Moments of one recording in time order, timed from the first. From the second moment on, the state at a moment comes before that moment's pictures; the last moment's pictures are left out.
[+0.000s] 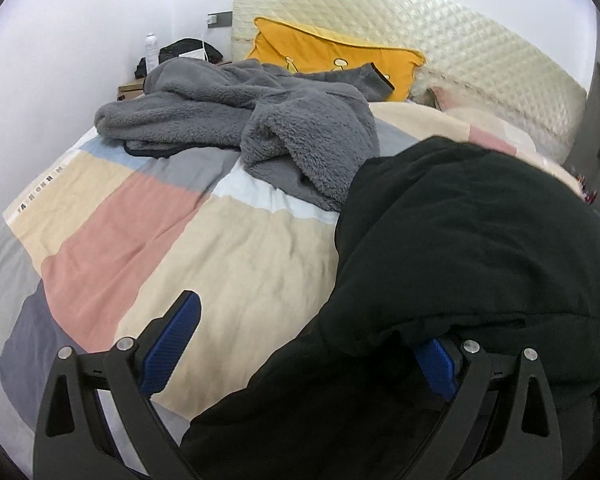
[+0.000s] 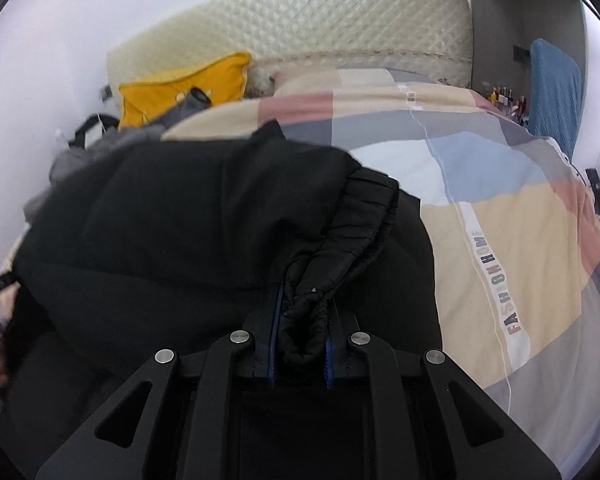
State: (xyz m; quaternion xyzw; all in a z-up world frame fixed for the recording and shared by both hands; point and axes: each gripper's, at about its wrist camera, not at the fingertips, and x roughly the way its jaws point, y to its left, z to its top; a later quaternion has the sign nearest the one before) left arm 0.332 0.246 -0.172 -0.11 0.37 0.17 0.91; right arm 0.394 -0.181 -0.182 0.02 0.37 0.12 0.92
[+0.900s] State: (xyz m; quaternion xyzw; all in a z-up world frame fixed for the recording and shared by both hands) left arm 0.310 0.237 -0.146 -0.10 0.37 0.13 0.91; right arm 0.376 -0.193 -0.180 0.08 0.36 0.12 0.92
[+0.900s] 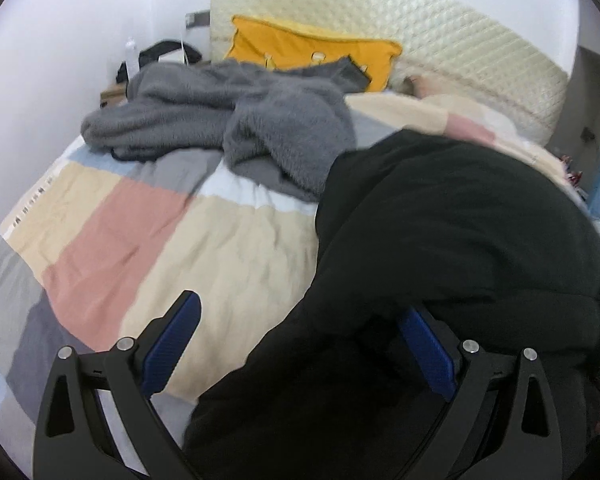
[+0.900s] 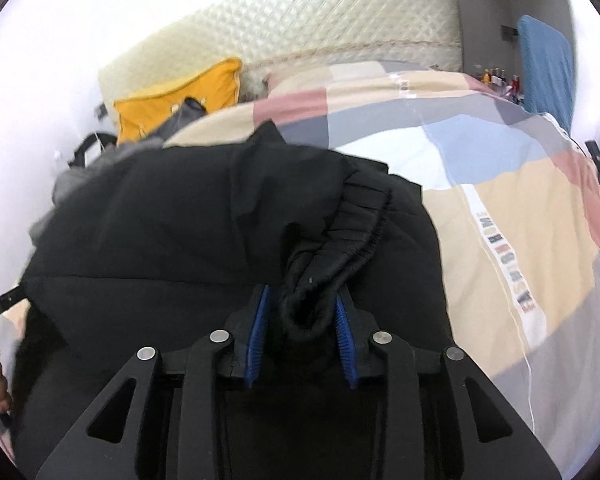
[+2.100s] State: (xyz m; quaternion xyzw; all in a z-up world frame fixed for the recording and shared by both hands) left arm 0.067 0.211 0.108 -0.04 0.24 0.05 0.97; right arm 0.101 -0.253 0.084 0.06 0.18 0.21 0.96
